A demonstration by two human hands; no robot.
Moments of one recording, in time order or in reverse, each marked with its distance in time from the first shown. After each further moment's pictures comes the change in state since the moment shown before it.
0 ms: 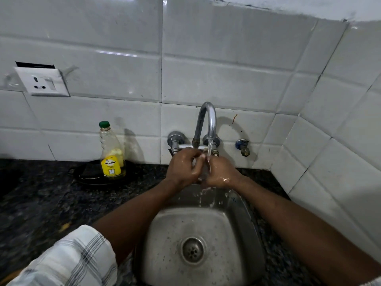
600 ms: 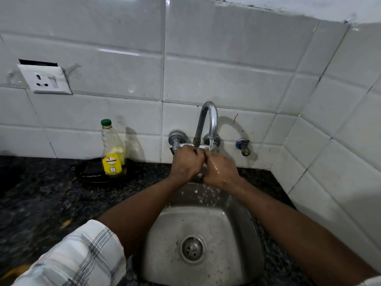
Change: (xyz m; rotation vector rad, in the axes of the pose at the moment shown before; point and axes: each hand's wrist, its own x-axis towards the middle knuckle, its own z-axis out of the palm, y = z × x) left_hand 0.019 0.012 0.010 0.044 -0.051 -0.397; right_hand -0.002 -0.011 0.009 -0.290 0.243 -0.005
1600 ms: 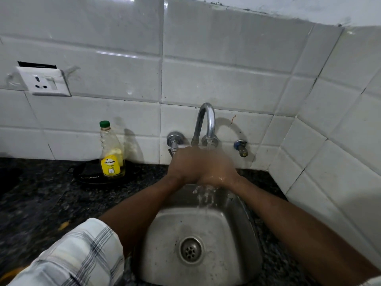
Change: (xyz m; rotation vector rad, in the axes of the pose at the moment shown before) left_hand -0.007 -0.006 -0.003 0.008 0.025 0.299; right_hand -0.002 0.003 -0.013 0.246 -0.160 0.026
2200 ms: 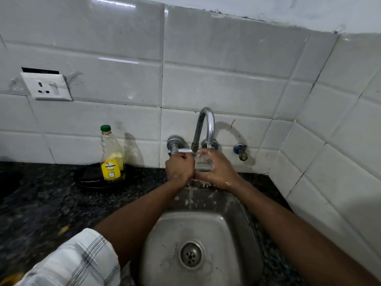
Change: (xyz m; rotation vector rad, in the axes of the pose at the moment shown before) left_hand 0.004 0.011 0.000 -0.080 0.087 -0.707; right_hand -0.001 0.012 0.000 0.335 0.117 -0.066
